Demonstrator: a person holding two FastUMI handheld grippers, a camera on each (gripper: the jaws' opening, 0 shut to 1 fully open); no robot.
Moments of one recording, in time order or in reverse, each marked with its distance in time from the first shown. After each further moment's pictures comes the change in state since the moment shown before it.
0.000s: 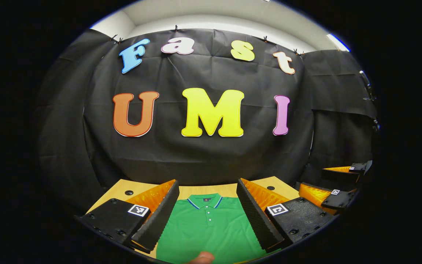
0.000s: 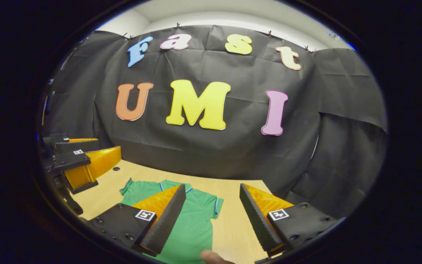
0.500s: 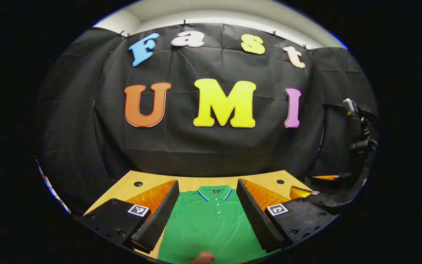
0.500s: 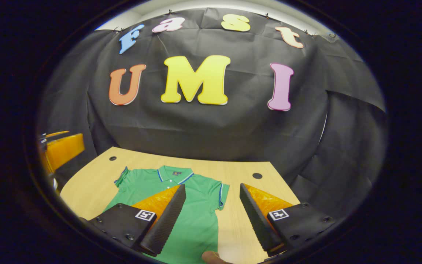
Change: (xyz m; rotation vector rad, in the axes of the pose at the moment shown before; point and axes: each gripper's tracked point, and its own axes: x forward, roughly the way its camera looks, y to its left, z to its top) left arm -0.007 0.025 -0.035 -0.023 0.075 0.084; right arm 0.082 0.004 -0.074 0.064 0.187 0.013
